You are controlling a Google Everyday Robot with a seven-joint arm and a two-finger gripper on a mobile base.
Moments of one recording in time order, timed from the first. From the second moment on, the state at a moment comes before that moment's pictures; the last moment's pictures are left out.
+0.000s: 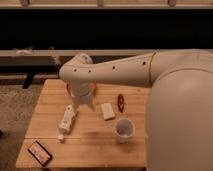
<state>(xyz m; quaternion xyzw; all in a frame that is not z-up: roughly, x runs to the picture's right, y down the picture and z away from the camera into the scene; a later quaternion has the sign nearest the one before) -0.104 0.102 0.703 -0.26 0.23 0.64 0.68</state>
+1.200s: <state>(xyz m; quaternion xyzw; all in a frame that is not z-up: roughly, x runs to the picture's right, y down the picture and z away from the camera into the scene) -0.338 0.234 0.681 -0.32 0.17 0.41 0.84</state>
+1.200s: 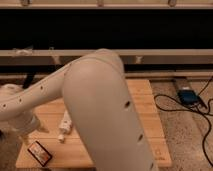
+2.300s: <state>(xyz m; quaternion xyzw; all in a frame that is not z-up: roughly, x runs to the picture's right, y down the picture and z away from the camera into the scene) -0.374 0.314 0.739 -0.34 0.20 0.30 0.87</state>
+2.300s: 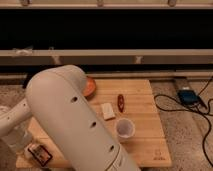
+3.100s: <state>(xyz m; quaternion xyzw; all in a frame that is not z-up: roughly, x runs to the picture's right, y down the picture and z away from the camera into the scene) -0.361 0.310 0.740 -0.33 0.21 0.30 0.87</state>
